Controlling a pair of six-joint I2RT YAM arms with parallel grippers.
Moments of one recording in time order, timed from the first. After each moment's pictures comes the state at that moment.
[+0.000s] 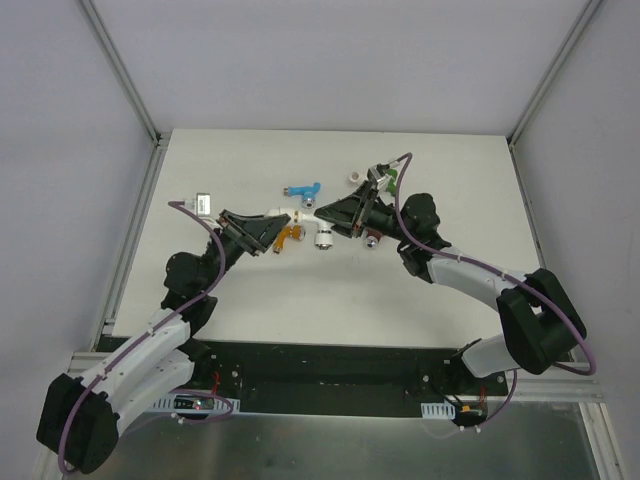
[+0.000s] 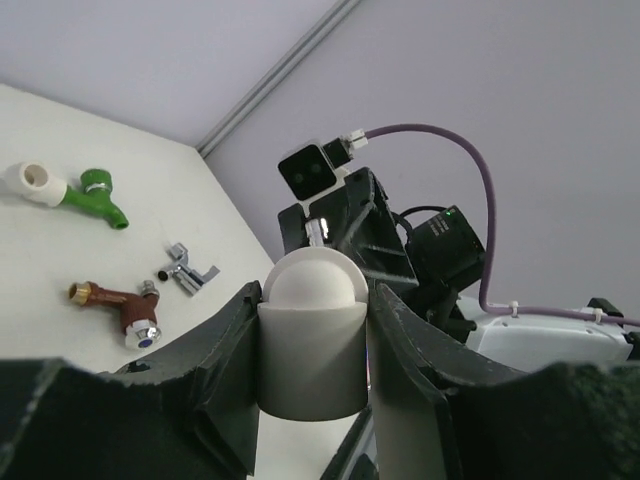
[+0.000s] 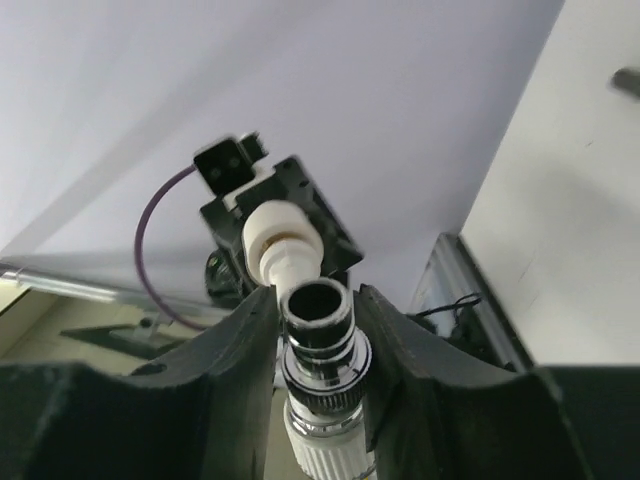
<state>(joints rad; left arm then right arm) -0.46 0.81 0.35 0.83 0.28 -0.99 0.60 1.44 0.76 0.84 -0.65 1.48</state>
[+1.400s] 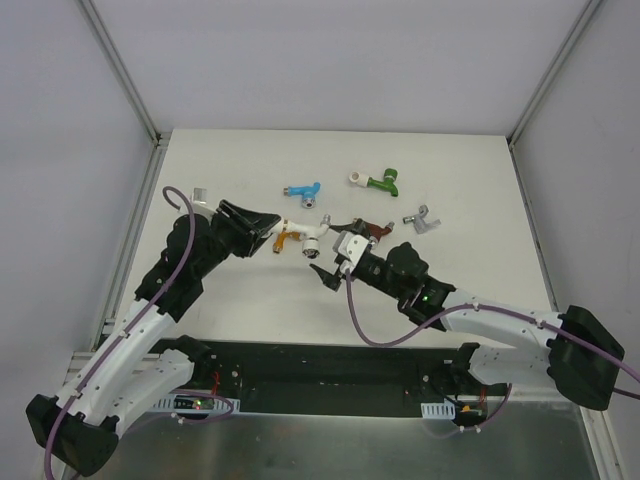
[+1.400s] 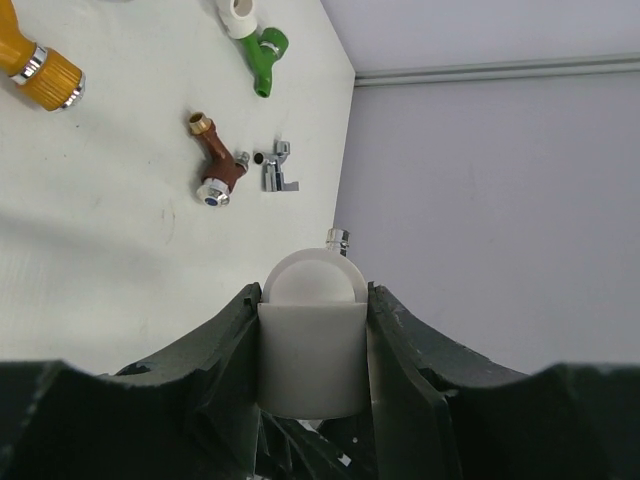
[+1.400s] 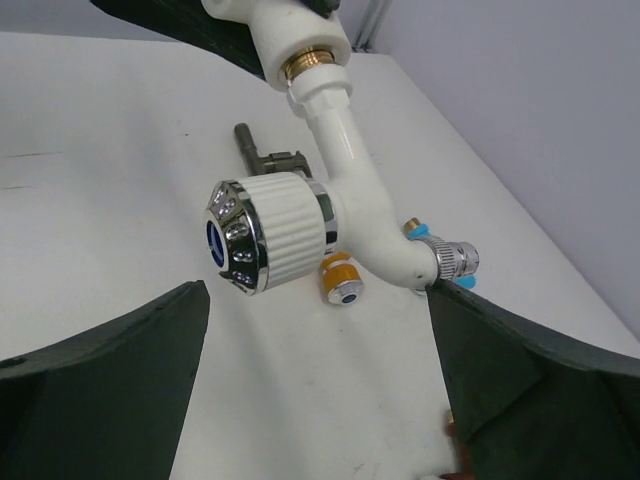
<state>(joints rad) -0.46 0.74 0.71 -0.25 0.08 -1.33 0.99 1.13 0.57 0.51 -0.07 -0.32</state>
